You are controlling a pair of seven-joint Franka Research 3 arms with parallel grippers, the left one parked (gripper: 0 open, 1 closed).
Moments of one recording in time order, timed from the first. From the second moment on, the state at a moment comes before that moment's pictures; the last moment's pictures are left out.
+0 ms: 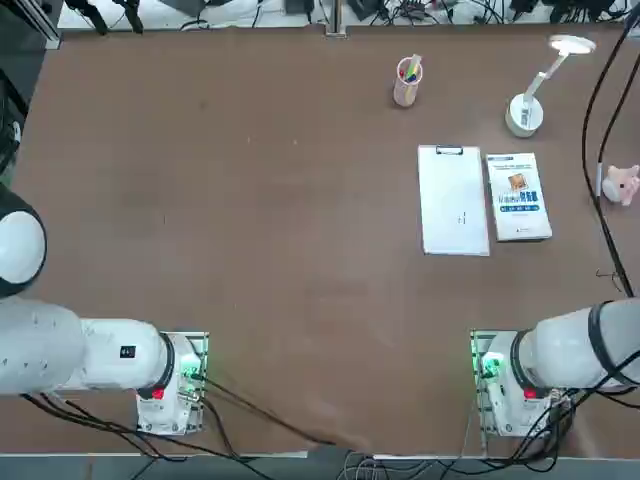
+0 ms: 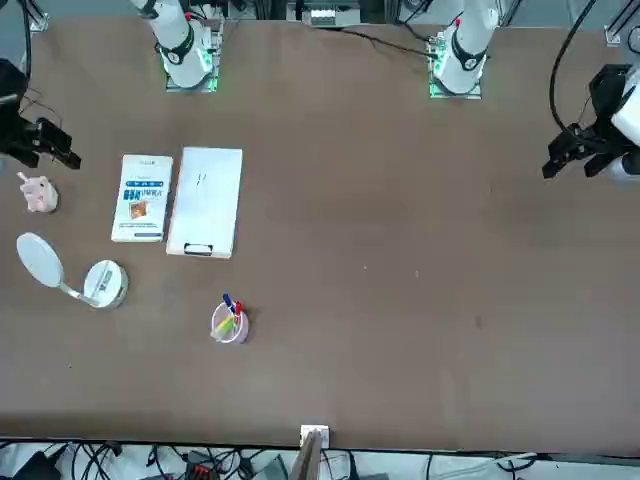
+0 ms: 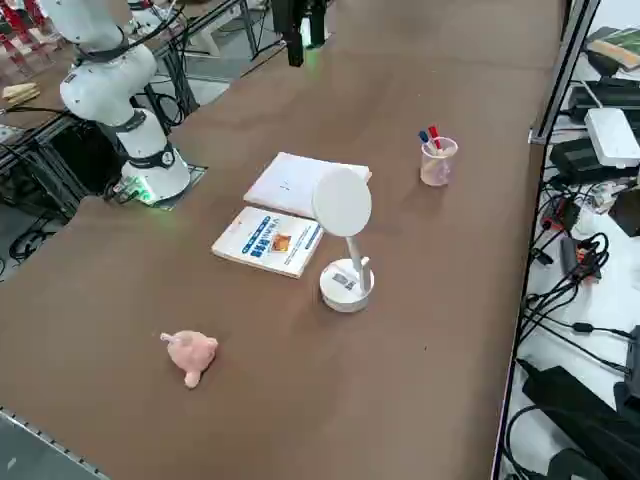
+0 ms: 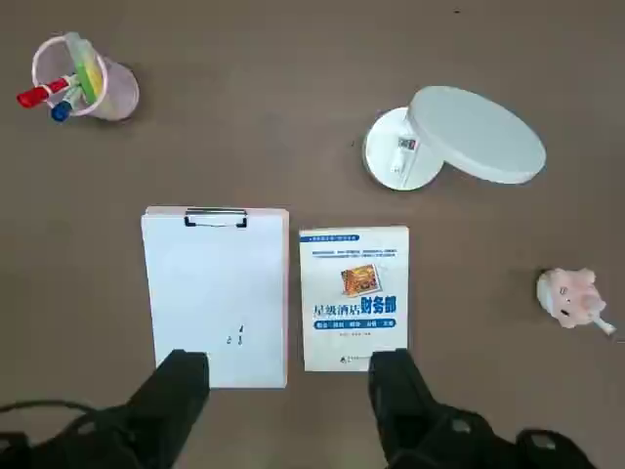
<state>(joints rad) 0.01 0.06 -0.03 -1.50 -0.03 1.50 0.01</state>
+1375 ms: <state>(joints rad) 0.02 0.56 -0.02 -1.54 -0.10 1.97 0.01</state>
